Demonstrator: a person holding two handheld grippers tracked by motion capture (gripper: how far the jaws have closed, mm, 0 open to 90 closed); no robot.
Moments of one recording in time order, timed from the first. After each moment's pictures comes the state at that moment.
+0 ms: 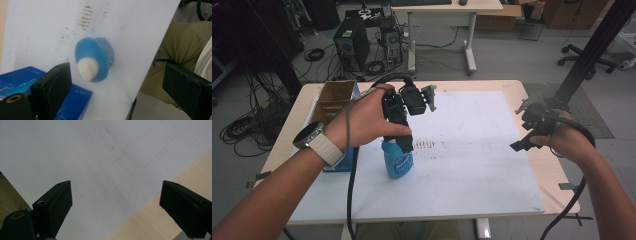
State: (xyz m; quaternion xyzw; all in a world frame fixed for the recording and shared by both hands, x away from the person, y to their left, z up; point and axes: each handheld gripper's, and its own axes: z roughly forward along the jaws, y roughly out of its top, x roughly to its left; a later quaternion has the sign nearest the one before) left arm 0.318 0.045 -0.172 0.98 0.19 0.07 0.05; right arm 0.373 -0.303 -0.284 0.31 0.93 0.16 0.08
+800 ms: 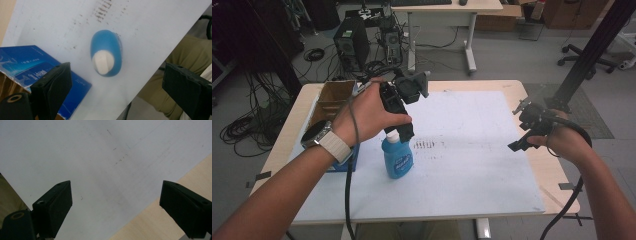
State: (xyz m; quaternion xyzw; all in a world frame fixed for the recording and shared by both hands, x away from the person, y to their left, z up) left arm 0.336 0.055 -0.172 0.95 0.30 0.08 0.04; right arm 0.376 -0.299 -0.289 0.31 0.94 0.16 0.07
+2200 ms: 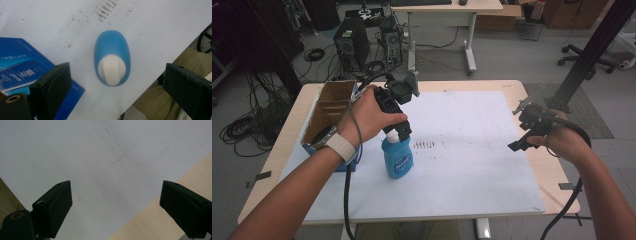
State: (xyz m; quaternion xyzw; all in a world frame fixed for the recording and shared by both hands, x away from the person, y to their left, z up) left arm 0.358 0.071 -0.202 0.93 0.35 0.05 0.06; right arm 0.378 -0.300 -0.292 0.31 0.93 0.16 0.08
